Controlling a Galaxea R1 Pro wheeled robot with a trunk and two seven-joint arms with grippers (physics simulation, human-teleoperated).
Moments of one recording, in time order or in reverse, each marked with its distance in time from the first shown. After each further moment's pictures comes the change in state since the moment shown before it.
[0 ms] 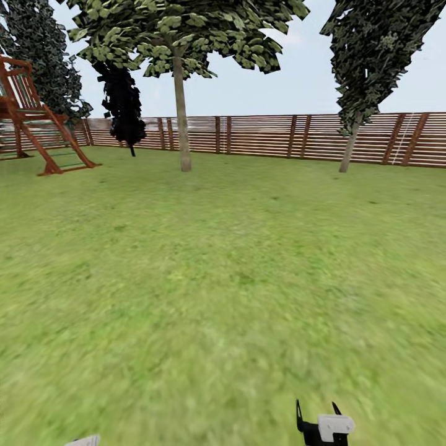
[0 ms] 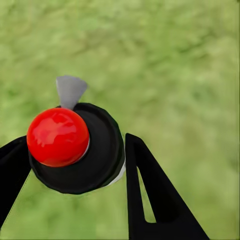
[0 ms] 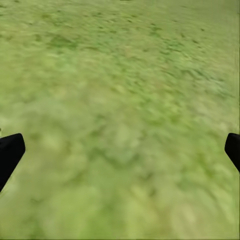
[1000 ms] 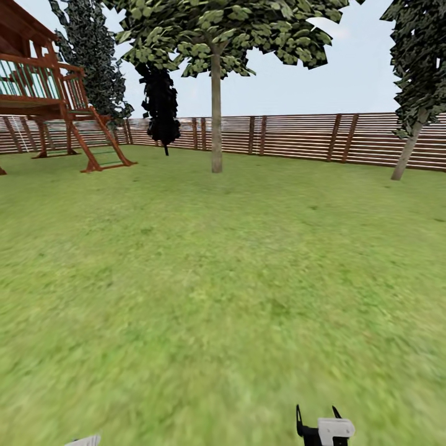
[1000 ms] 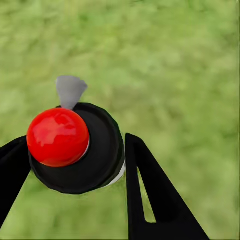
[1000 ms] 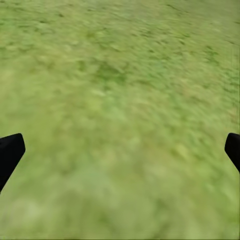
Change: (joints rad) left arm 0.000 0.000 0.000 0.000 -0.001 0.000 0.000; right arm 0.001 0.005 0.001 0.023 0.003 0.003 0.001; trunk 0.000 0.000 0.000
